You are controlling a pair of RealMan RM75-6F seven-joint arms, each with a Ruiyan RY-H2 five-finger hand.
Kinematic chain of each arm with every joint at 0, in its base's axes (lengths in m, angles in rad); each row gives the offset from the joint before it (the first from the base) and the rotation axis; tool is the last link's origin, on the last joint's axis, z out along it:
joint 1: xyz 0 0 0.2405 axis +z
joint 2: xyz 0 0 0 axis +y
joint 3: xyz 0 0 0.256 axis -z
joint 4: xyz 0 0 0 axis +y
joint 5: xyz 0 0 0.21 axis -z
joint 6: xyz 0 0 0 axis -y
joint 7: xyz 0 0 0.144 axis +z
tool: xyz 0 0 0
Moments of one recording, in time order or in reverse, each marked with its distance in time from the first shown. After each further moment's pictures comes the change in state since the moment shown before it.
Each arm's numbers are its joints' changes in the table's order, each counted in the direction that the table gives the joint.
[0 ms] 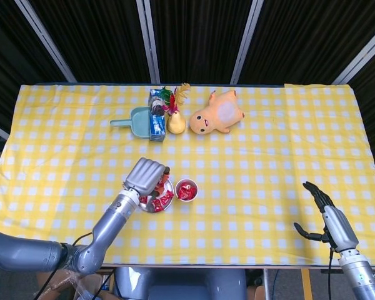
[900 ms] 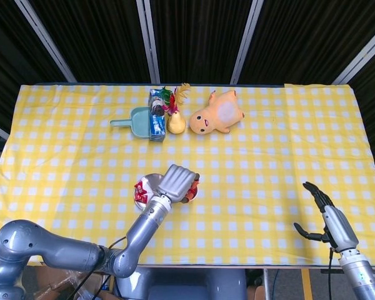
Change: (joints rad) left arm -0.123 -0.244 0.046 0.160 0.053 -0.035 0.045; right arm 0.005 0.006 0.002 0.000 0.001 0.011 0.023
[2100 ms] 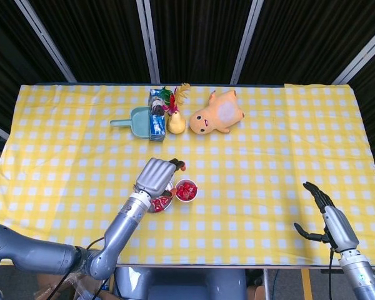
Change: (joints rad) left arm 0.115 0.153 -0.025 -0.143 -0.099 -0.066 -0.111; right arm -0.005 -0.002 0.001 0.000 0.004 -0.012 -0.011
